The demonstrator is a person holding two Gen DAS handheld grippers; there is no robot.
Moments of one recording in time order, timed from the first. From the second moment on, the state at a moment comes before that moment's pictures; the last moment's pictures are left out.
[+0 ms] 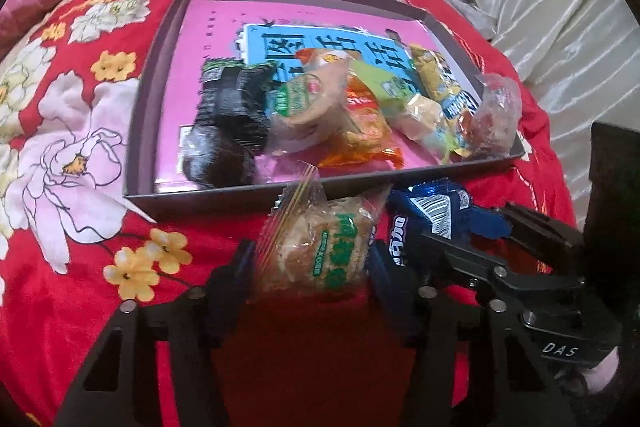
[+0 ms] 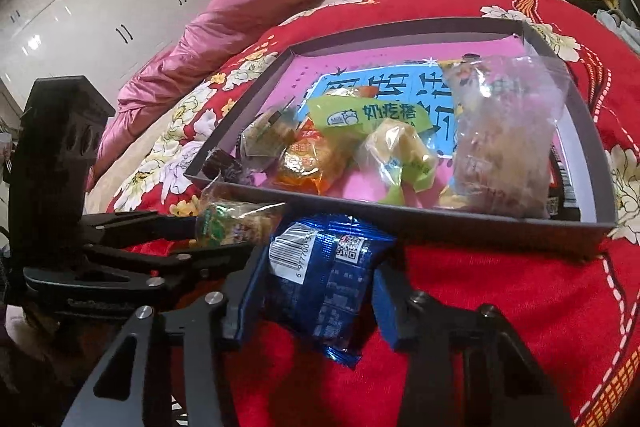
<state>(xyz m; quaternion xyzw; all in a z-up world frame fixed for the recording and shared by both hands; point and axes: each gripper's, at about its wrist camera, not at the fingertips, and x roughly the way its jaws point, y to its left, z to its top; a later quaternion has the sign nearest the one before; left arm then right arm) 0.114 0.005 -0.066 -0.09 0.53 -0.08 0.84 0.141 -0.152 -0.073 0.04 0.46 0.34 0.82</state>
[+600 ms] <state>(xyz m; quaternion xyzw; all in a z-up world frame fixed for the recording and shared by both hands) 0.088 0.039 -0.015 -0.13 0.48 -0.07 0.87 0.127 -0.175 -0.030 0.09 0.38 0.35 0.85</state>
